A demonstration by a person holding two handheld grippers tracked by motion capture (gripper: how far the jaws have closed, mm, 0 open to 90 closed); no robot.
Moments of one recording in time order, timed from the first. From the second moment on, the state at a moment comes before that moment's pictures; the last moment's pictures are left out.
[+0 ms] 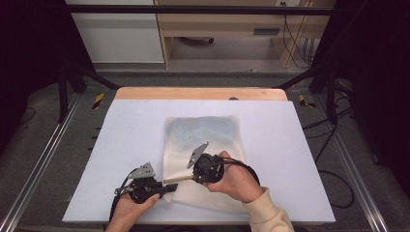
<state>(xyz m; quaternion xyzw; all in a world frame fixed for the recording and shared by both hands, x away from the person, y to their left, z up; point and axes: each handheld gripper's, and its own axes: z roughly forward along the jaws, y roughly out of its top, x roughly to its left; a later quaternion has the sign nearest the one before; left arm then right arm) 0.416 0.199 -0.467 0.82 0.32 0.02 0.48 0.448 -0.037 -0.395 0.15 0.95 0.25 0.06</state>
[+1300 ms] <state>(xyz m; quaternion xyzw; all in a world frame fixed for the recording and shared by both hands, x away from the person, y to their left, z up) 0.415 0.198 -0.468 0.82 0.32 0.02 0.47 0.436 -0.093 -0.396 0.21 0.94 0.26 0.08</state>
